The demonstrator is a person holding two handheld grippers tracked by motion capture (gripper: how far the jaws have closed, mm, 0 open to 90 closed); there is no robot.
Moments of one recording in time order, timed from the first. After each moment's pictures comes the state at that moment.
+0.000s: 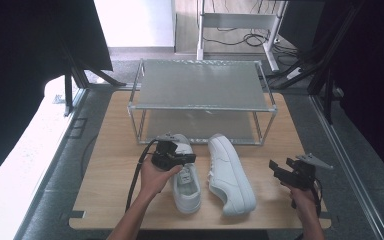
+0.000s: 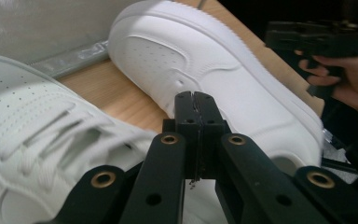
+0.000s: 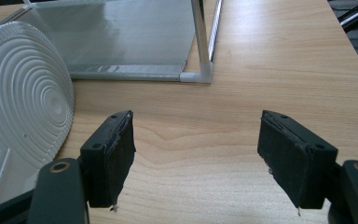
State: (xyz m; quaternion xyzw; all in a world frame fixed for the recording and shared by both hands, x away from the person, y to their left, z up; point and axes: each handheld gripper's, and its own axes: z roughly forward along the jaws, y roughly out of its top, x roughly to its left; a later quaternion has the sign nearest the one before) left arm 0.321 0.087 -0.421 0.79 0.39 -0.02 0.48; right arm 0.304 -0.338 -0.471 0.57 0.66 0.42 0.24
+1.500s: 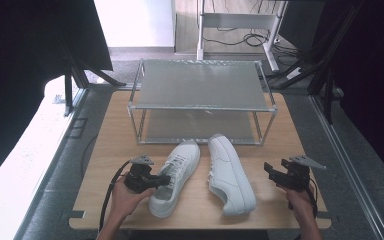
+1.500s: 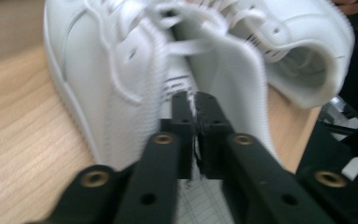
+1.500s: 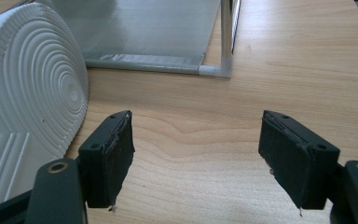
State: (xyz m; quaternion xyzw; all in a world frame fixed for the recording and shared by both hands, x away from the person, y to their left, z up) left arm 0.284 0.151 -0.457 0.81 0.39 -0.03 0.44; right arm 0.302 -0.325 -0.473 0.55 0.68 0.41 0.24
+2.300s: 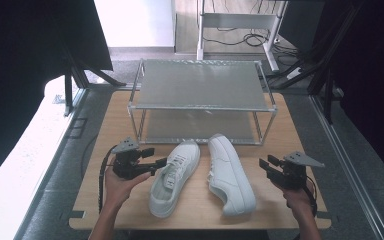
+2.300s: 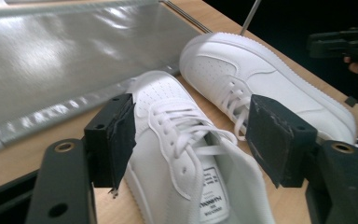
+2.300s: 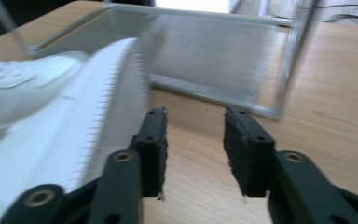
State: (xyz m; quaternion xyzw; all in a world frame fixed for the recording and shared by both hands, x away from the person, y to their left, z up) left arm 0.290 0.170 -0.408 0.76 0.40 0.10 0.50; right arm 0.288 -0.296 -0.434 0.46 0.73 0.45 0.23
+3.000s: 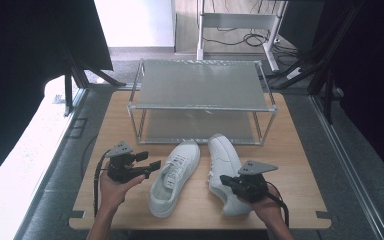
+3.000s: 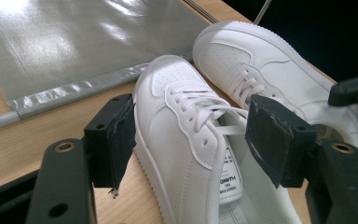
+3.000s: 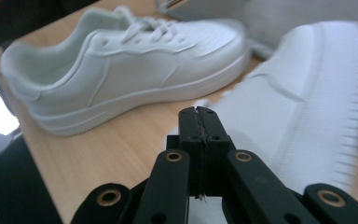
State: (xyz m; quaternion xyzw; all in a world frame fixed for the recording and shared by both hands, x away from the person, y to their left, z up) left arm 0.286 0.186 -0.423 0.75 0.43 0.09 0.49; right arm 0.261 -0.192 -0.433 0.33 0.83 0.44 0.10
